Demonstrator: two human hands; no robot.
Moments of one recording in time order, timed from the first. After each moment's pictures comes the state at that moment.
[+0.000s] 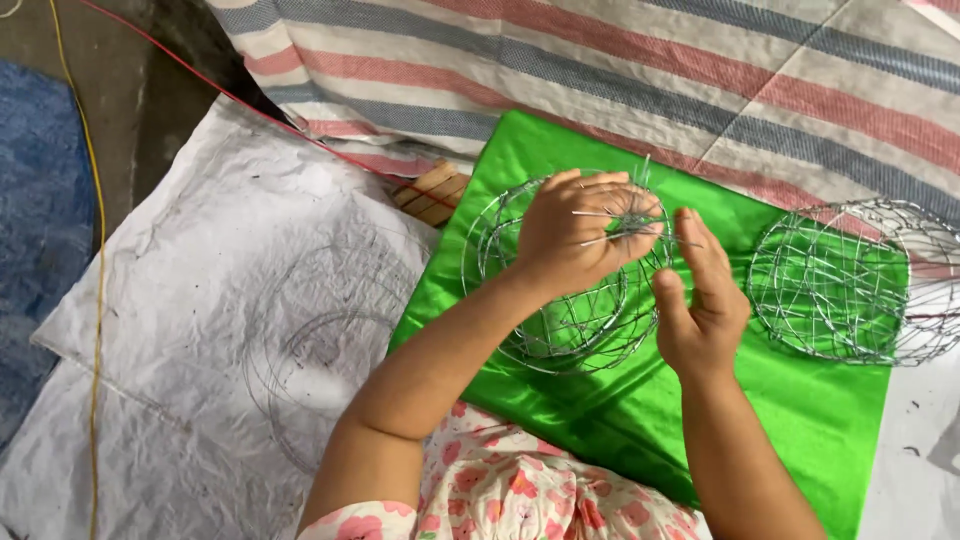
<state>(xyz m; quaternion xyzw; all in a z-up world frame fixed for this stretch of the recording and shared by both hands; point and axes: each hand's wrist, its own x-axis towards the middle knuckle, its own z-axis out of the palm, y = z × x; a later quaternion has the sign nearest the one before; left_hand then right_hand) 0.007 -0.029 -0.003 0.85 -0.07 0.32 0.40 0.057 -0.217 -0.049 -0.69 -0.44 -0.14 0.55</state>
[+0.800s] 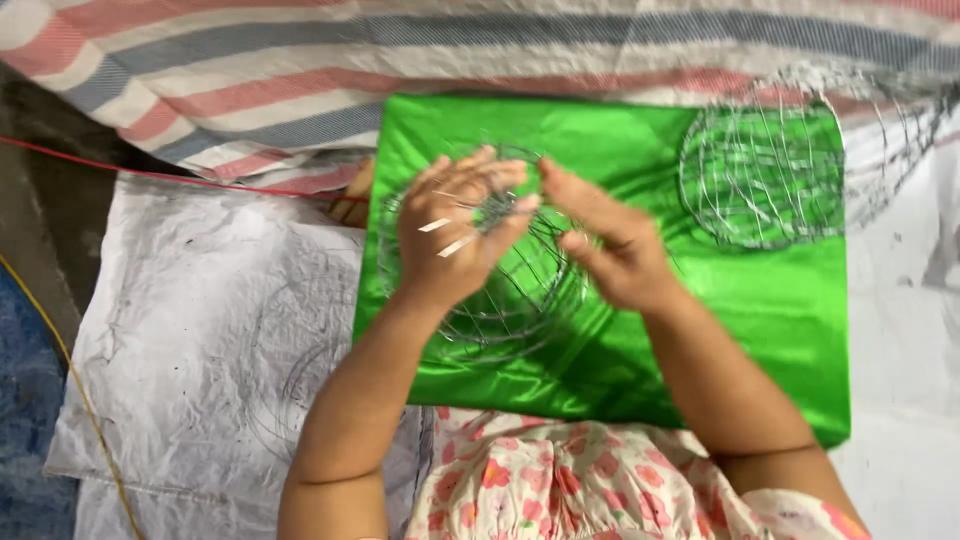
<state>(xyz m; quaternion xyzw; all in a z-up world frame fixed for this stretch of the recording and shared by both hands) 0.015 -0.023 -0.011 0.88 -0.09 0.34 0.32 0.085 -0.217 -0.051 -0.63 -0.46 -0.03 0.62</state>
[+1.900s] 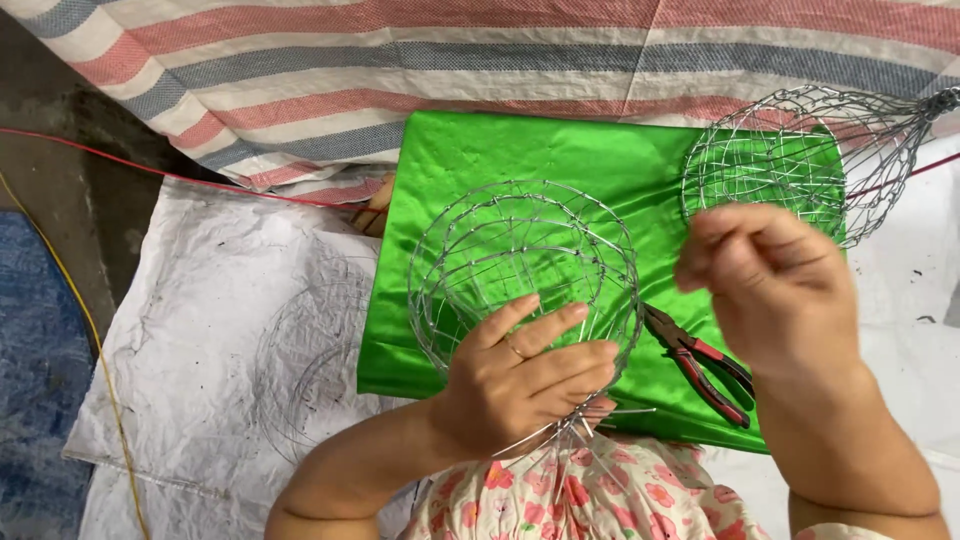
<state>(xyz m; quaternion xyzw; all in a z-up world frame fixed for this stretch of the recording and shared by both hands) -0.102 -0.105 0.034 0.89 -0.26 0.31 0.23 0.044 -0.328 0.029 -0.53 -0.26 0.14 0.80</state>
